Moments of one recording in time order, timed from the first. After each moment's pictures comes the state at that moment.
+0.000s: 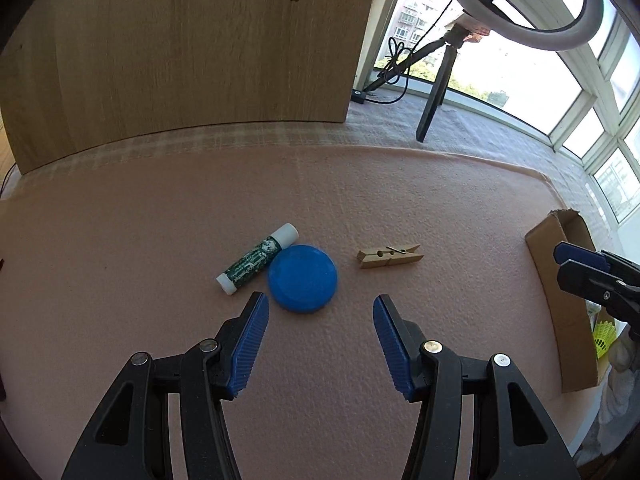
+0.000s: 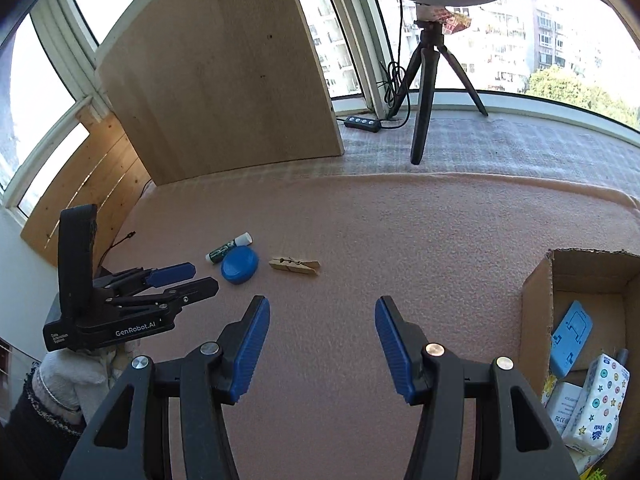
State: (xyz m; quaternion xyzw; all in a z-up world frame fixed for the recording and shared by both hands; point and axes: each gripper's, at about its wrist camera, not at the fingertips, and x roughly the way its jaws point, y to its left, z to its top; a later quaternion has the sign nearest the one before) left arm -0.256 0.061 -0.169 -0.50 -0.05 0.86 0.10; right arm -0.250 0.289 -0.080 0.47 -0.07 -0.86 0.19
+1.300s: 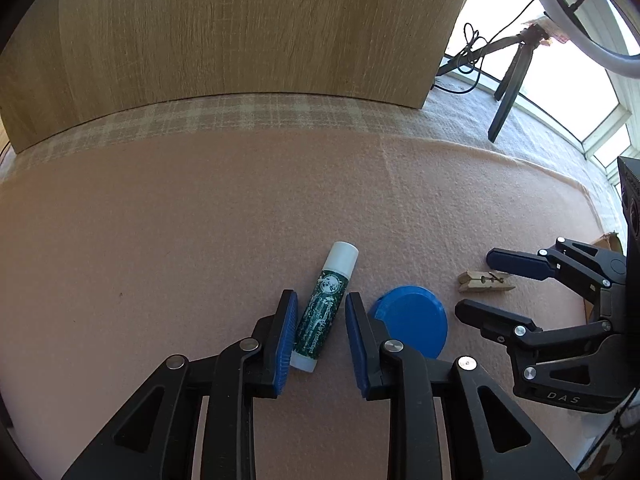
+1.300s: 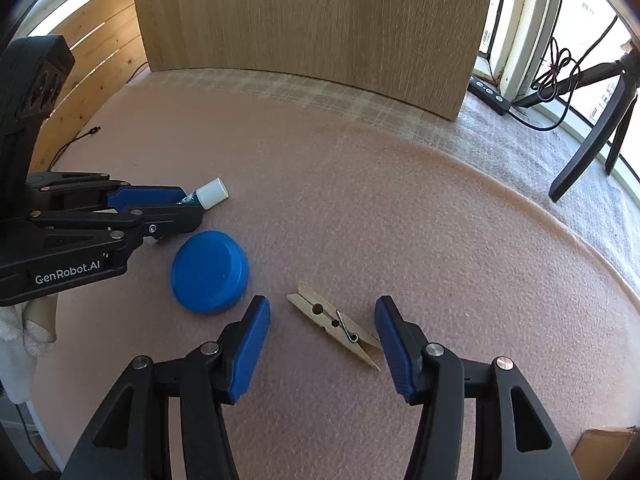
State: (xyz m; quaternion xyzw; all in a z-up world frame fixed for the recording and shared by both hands) left arm -0.310 0.021 -0.213 -0.55 -0.05 0.83 0.07; right arm -0.336 0.167 -0.164 0.54 0.11 -0.80 0.24
